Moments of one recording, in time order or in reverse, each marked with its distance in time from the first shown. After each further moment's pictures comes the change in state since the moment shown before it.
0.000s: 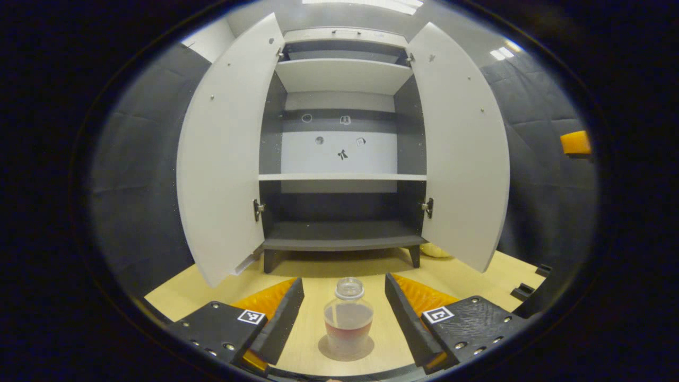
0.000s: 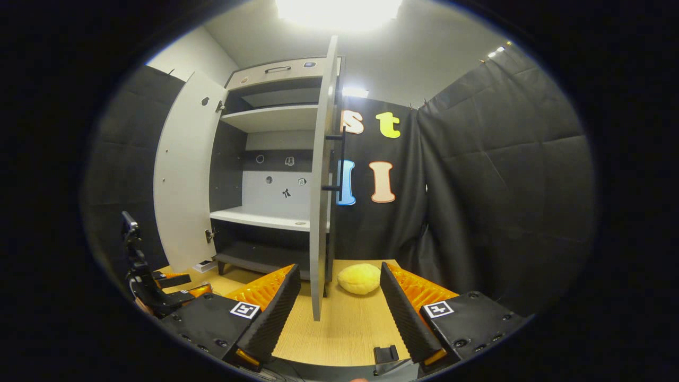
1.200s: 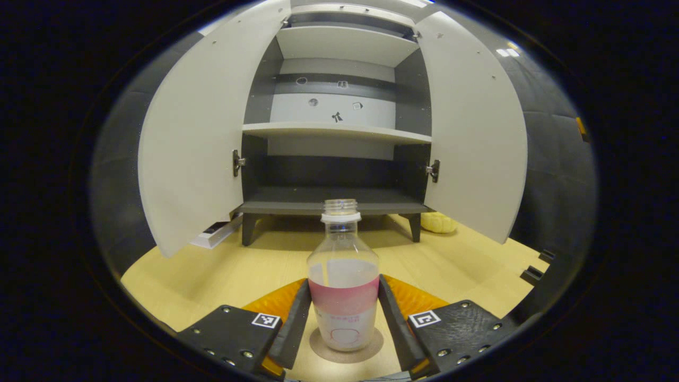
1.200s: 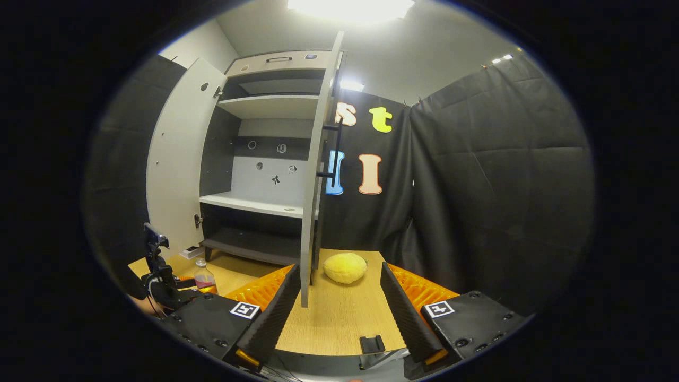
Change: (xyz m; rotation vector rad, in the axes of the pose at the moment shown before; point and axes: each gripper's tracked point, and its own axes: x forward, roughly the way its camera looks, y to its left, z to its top) left arm 0.075 0.000 -0.113 -0.041 0.143 -0.093; right arm -0.027 0.001 -0.022 -0.067 0.072 -0.076
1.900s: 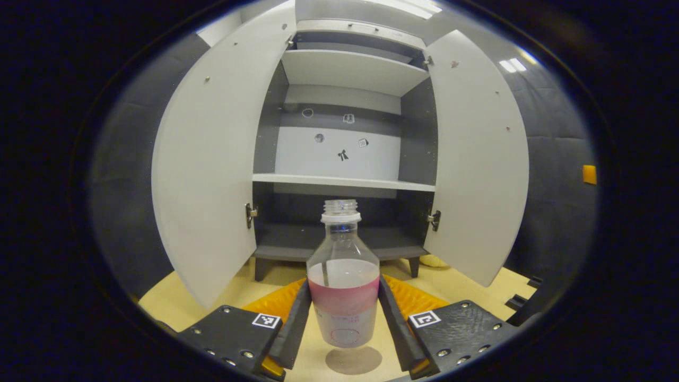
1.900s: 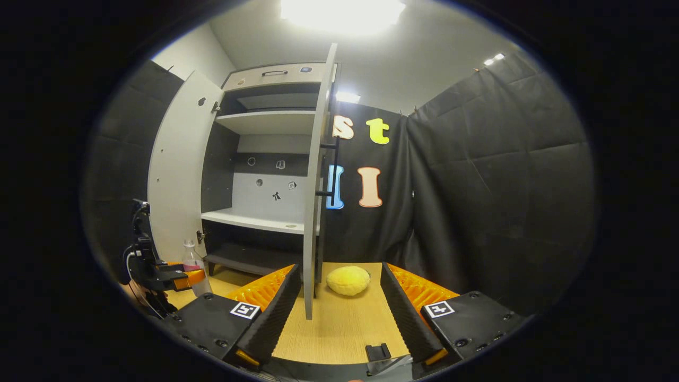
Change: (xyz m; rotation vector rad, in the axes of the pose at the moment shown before) left arm -0.027 0.018 0.106 -0.031 -0.109 -0.010; right arm -0.001 -0.002 0.019 0.034 -0.078 0.003
